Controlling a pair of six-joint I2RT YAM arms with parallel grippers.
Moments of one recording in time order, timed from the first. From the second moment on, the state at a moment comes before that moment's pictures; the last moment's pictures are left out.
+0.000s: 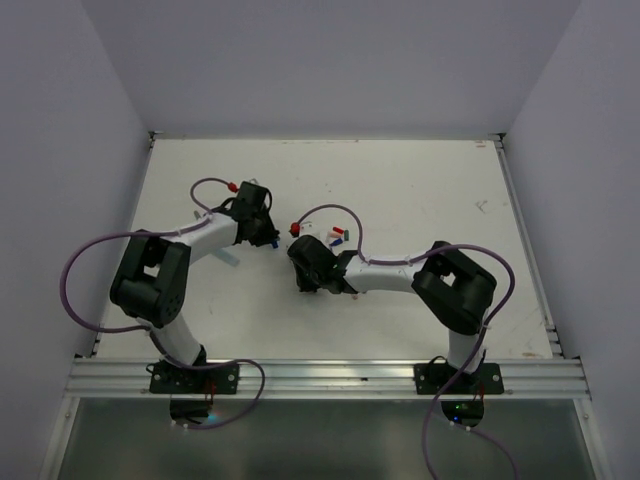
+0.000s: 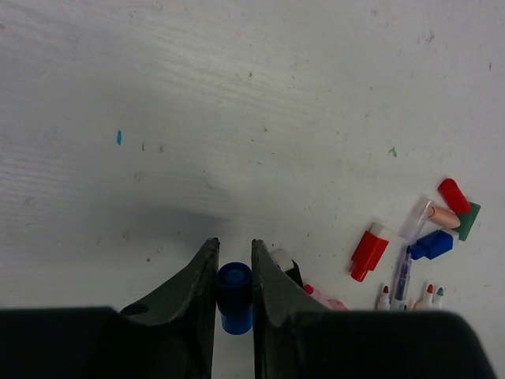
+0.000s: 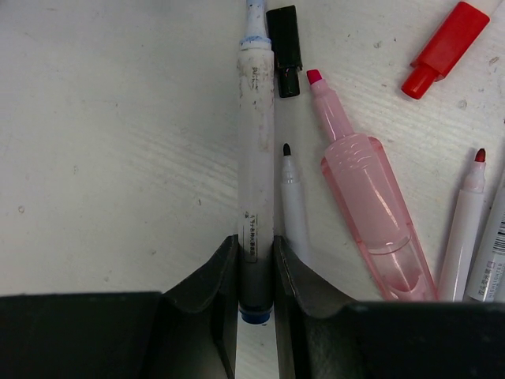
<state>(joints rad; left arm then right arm) -0.35 1.70 1.00 -0.26 -0.02 -0.73 1.01 1.88 1.10 -0.12 0.23 0.59</state>
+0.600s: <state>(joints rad) -0.39 1.80 1.05 -0.26 -0.04 -0.78 1.01 1.88 1.12 -0.15 0.18 0.58</state>
